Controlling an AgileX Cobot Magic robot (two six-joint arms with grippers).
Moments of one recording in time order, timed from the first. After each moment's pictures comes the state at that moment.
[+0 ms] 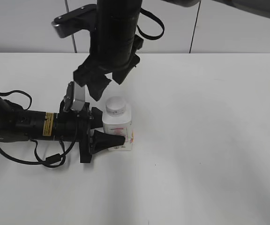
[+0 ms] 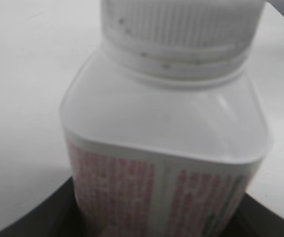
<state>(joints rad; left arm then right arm) -0.20 2.31 -0.99 1.41 -1.16 -0.43 0.77 2.20 -2.03 0.07 1.23 -0.09</state>
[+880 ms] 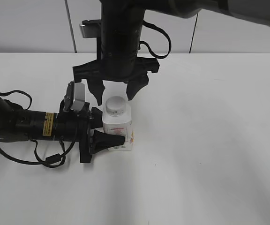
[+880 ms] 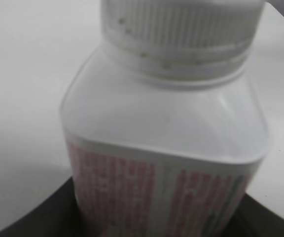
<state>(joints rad) -0.20 2.31 -0.99 1.41 -1.16 -0.43 0.77 2.20 -1.96 0.05 1.23 0.39</state>
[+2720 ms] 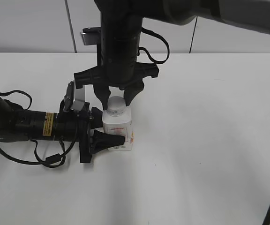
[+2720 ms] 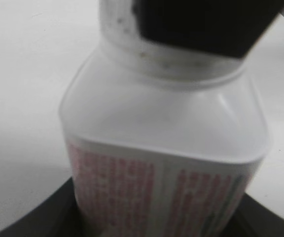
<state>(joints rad) -0.20 2.31 -0.99 1.41 -1.16 -0.43 0.77 2.22 -1.96 0.06 1.23 0.39</state>
